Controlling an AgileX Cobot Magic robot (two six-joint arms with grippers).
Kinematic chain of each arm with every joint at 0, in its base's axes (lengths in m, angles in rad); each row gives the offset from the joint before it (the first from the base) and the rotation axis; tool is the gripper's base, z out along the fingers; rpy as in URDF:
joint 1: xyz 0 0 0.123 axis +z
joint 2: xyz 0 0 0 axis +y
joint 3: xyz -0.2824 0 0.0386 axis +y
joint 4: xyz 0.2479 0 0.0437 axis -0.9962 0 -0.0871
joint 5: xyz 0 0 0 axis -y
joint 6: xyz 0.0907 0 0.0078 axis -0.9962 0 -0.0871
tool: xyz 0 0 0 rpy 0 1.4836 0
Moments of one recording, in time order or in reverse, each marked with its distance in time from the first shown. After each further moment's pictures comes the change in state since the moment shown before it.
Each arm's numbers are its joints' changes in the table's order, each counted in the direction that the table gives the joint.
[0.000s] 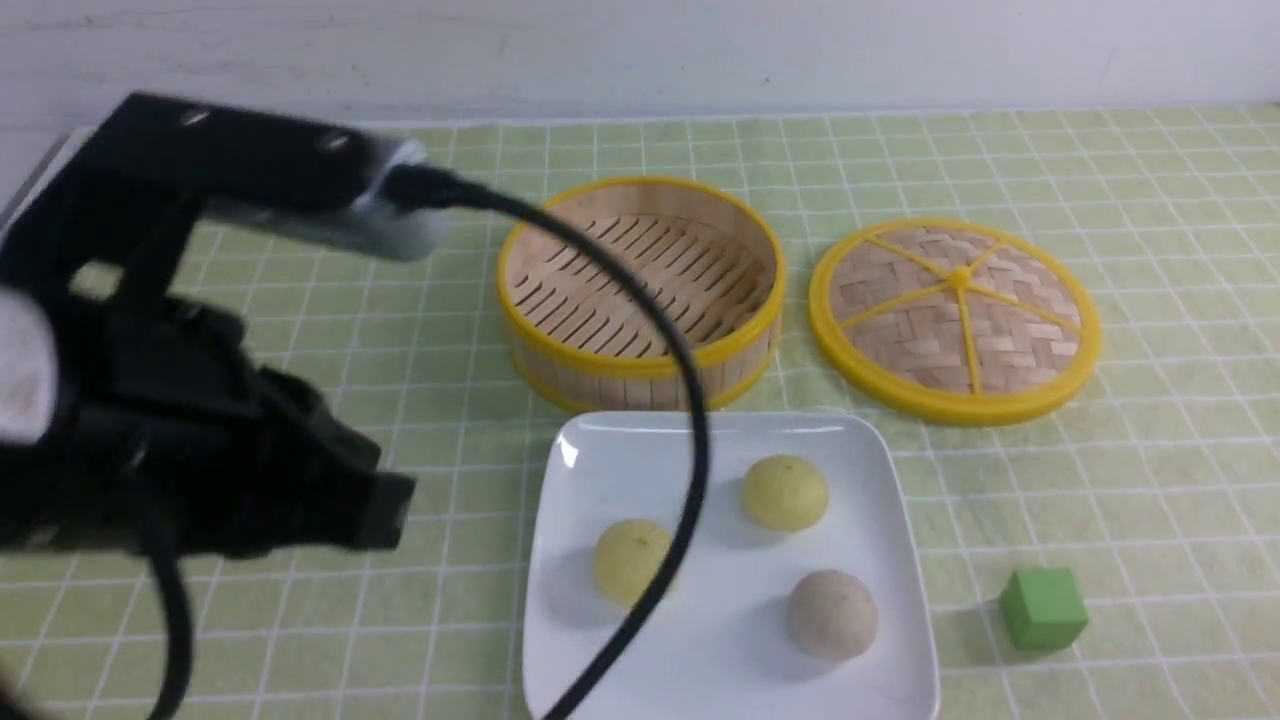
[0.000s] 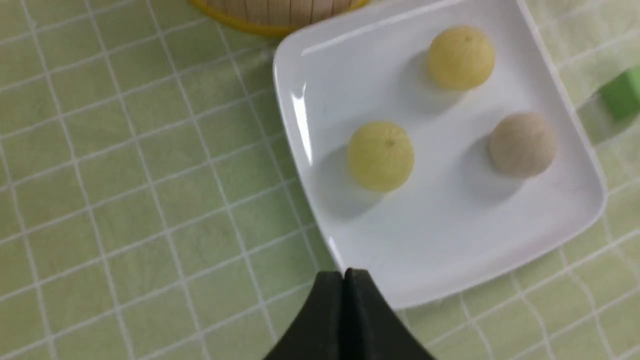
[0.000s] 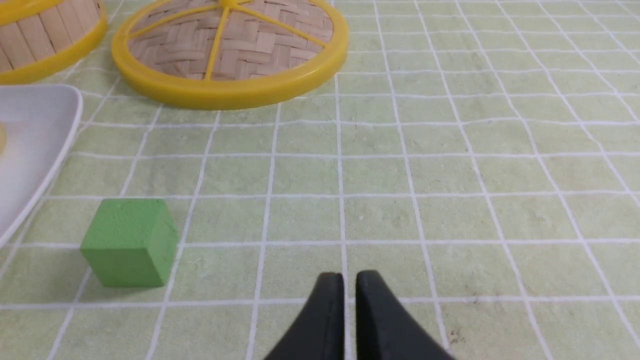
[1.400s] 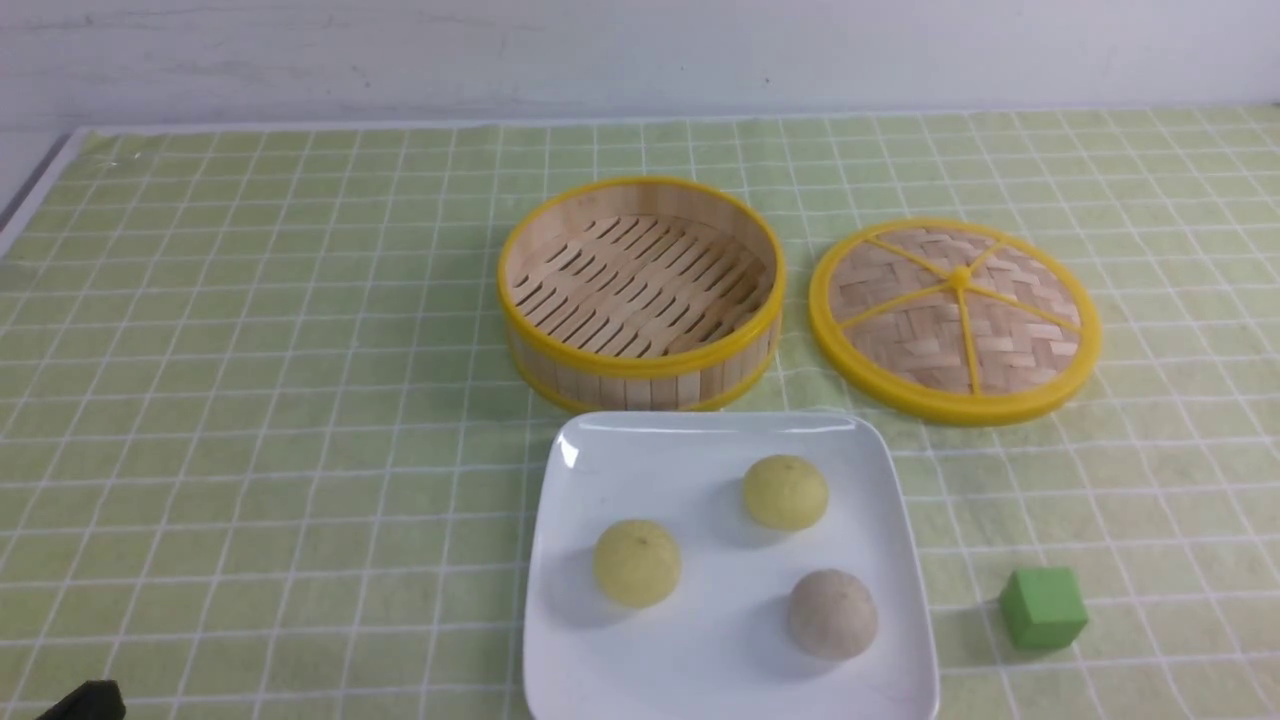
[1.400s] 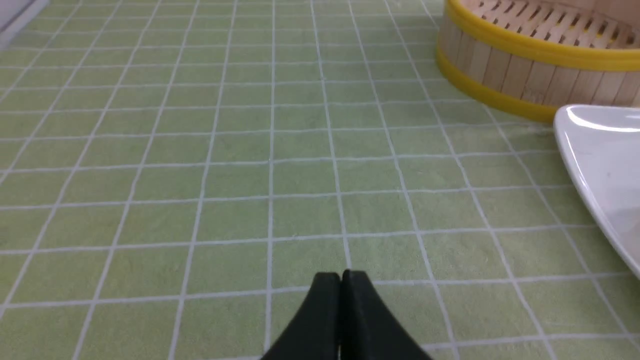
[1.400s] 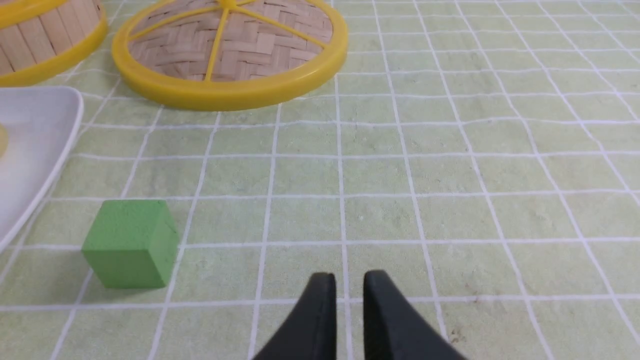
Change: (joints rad) right arm 0.000 0.000 0.000 0.001 0.001 -0.008; left arm 0.530 -0.874 0.950 -0.038 0.537 -0.159
